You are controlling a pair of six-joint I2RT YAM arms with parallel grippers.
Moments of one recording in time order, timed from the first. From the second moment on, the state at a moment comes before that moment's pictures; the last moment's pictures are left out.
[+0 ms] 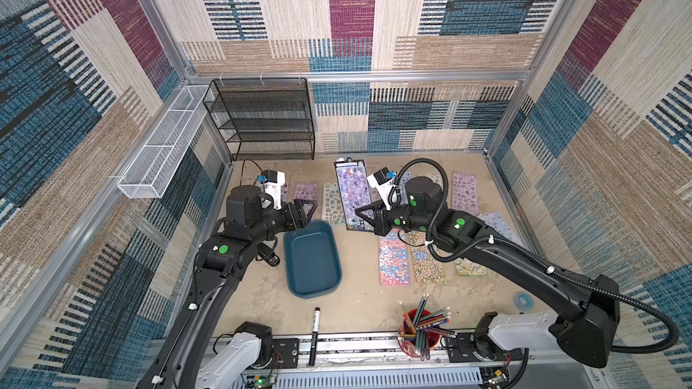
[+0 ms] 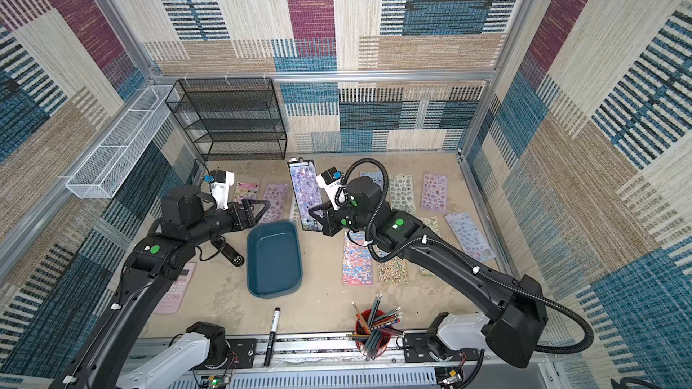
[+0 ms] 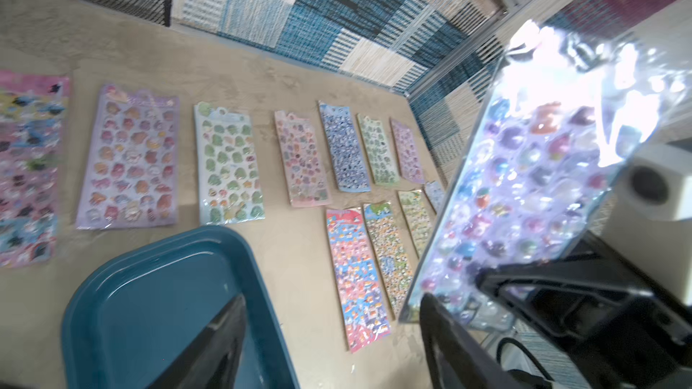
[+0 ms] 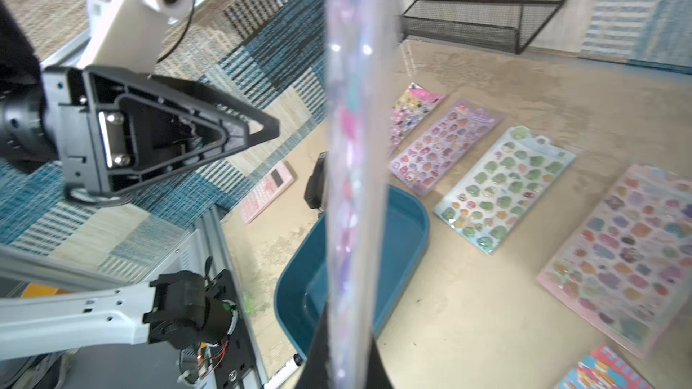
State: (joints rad) left arm -0.23 0.95 1.06 -0.56 0.43 -0.49; right arm 0.79 1.31 1.17 -0.24 -0.36 0.33
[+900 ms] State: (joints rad) left arm -0.34 1.09 1.04 -0.20 0.55 -0.66; right arm 0.79 1.40 1.16 -0.05 -0.62 0.43
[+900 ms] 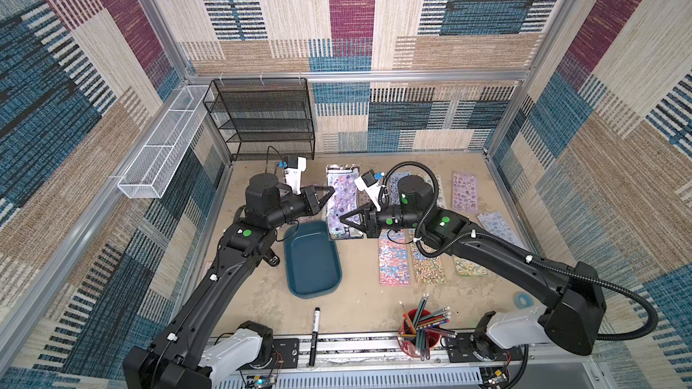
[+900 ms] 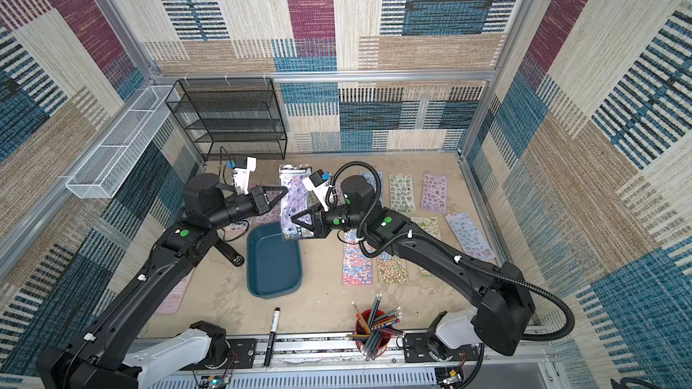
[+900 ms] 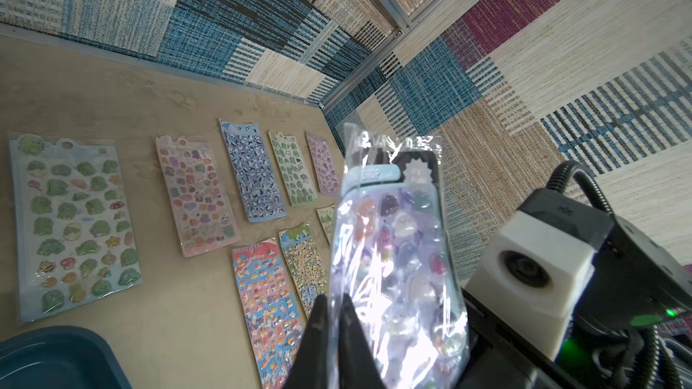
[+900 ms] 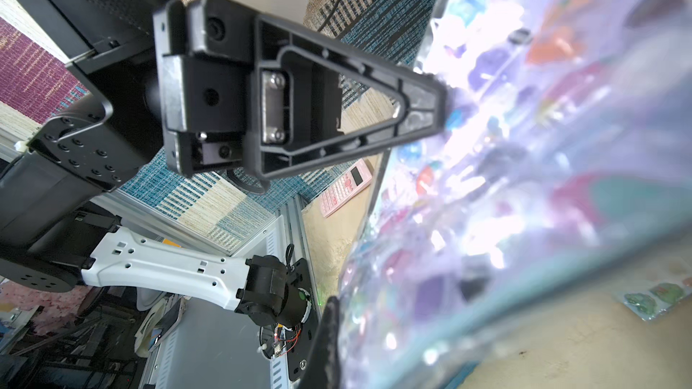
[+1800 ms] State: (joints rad) left arm -0.35 1.09 1.06 -0.20 0.55 -0.66; right arm 0.66 1.29 1.10 -0.04 -0.54 0.45
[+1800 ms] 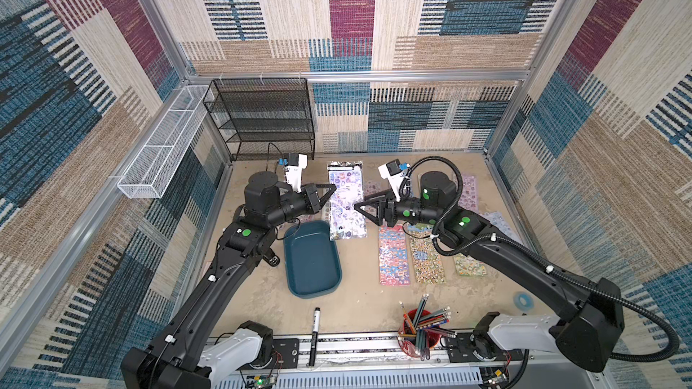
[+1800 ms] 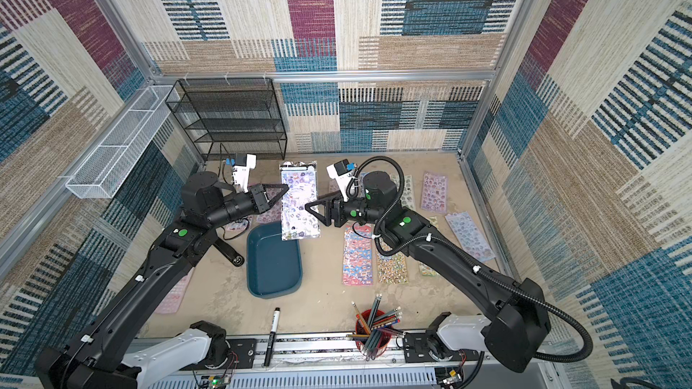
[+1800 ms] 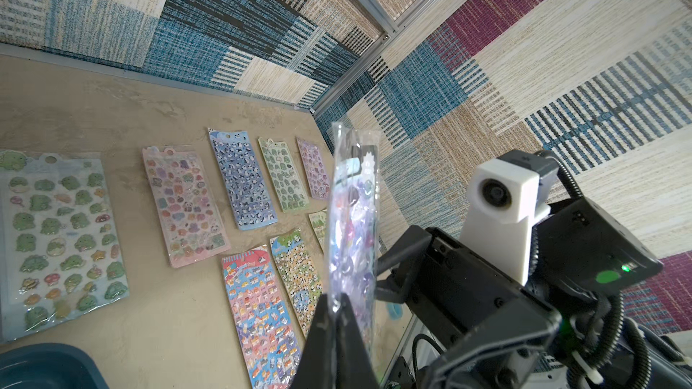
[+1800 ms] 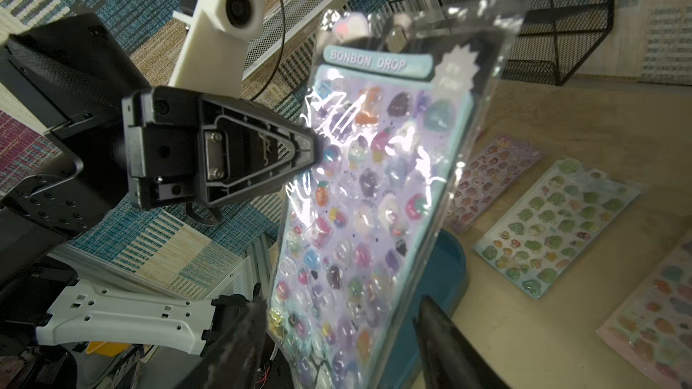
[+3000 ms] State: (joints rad) left arm -0.35 1.07 1.04 -0.18 0.59 -0.69; right arm 0.65 1.42 1.10 0.13 -0.72 0.61
